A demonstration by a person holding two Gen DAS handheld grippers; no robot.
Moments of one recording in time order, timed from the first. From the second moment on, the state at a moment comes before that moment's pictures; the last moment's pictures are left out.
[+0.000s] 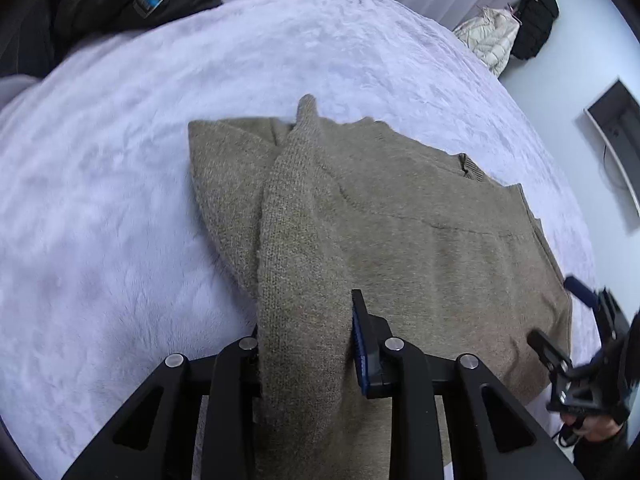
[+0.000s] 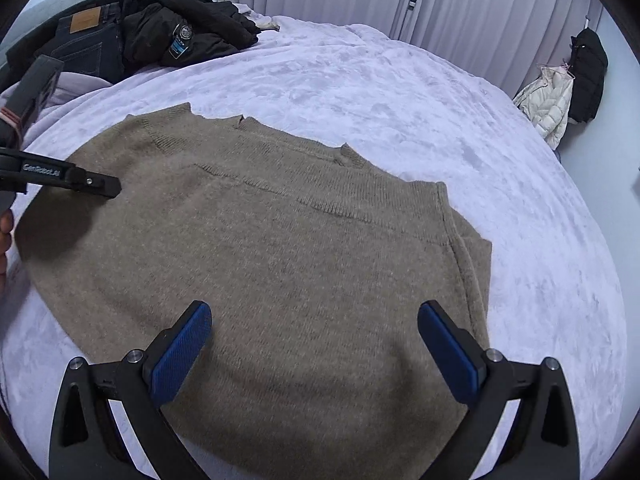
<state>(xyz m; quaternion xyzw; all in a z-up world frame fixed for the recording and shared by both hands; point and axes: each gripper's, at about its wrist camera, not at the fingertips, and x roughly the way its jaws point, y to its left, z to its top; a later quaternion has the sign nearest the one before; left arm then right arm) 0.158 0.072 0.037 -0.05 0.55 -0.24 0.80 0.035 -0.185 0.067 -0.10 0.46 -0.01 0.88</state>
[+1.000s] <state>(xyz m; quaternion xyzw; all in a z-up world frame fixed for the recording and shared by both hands) 0.151 0.036 0.070 -0.01 0.56 -0.18 0.81 0.073 -0.170 0.032 -0.04 0.52 -0.07 0.85</state>
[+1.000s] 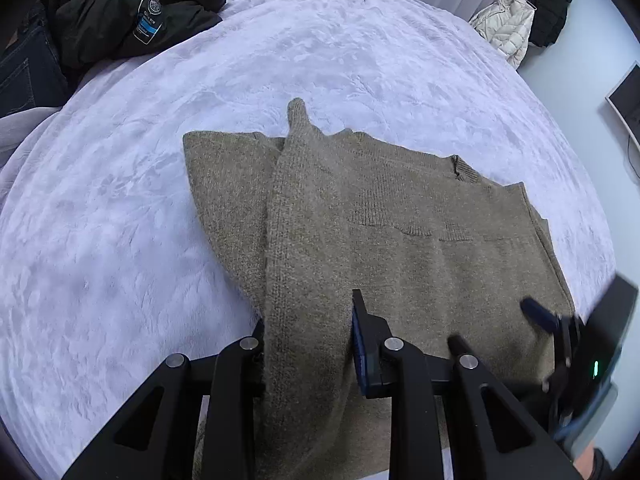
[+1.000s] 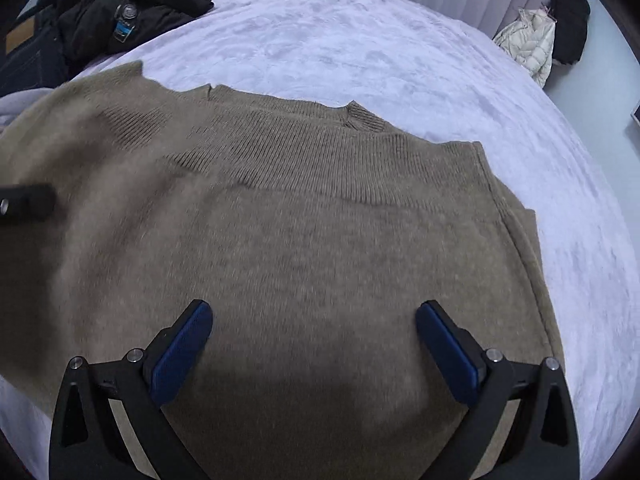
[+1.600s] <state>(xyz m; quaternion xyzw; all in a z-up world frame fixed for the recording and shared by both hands) 0.115 -0.091 0.126 0.04 0.56 -0.18 0.81 0.005 -0.254 0.065 -0.03 0.47 -0.05 0.88</state>
